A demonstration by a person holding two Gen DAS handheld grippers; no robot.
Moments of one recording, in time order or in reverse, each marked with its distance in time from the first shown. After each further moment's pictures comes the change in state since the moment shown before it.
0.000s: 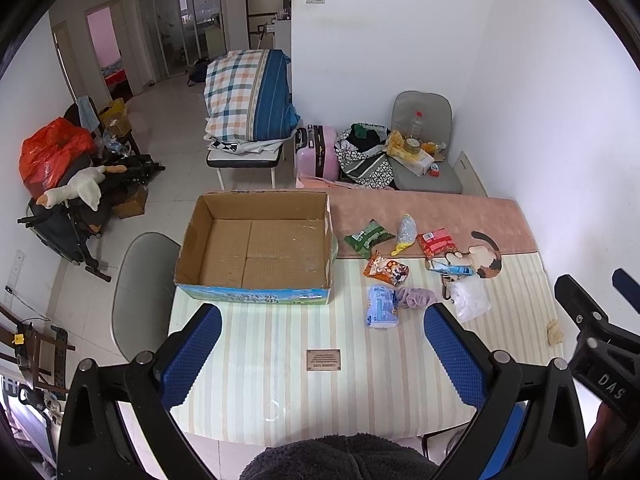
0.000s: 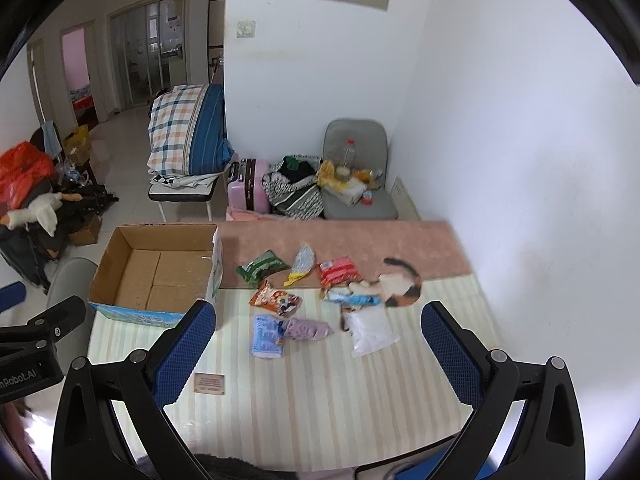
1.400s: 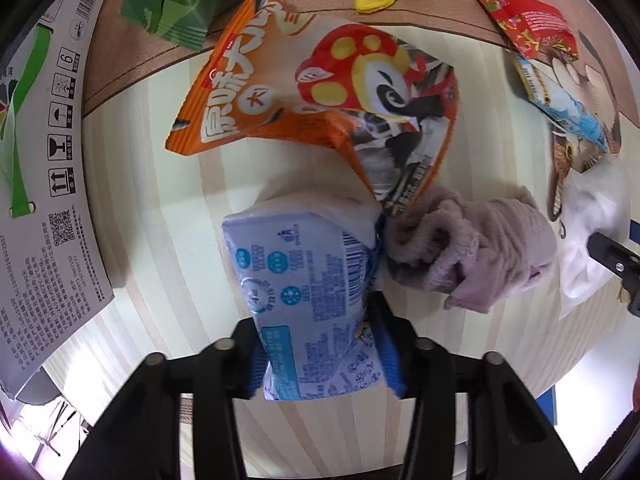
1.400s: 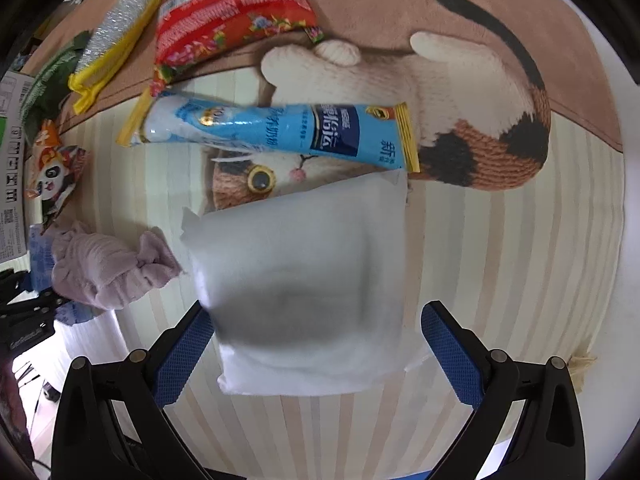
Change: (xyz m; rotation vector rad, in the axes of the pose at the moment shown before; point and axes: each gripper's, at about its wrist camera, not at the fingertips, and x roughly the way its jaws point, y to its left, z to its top) left arm 0.485 -0.138 -0.080 0.126 0.829 -0.041; right arm 0.576 -0.165 -0.139 -0.060 0.864 0.114
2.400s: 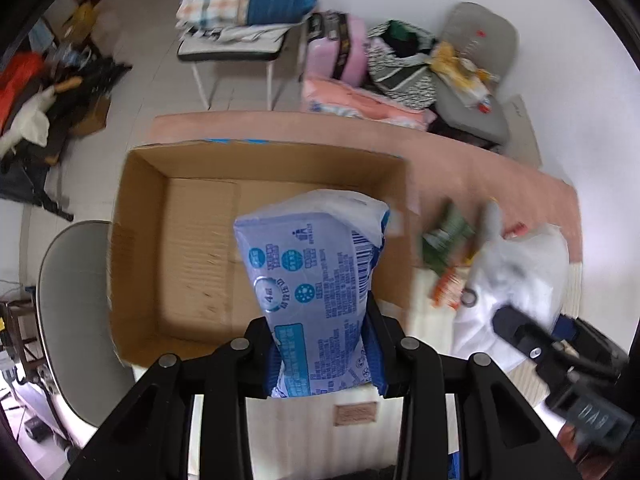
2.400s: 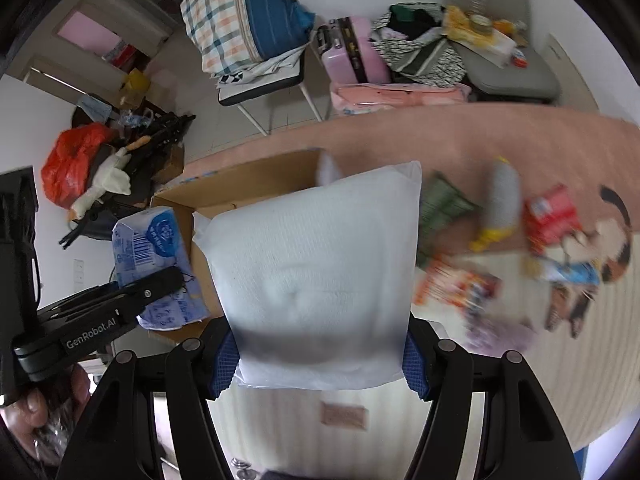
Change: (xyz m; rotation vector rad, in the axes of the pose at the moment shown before) left arm -0.215 0.276 -0.012 -0.203 -0.377 -0.101; right arm -0.208 0.339 0.010 -0.022 -0.324 0.323
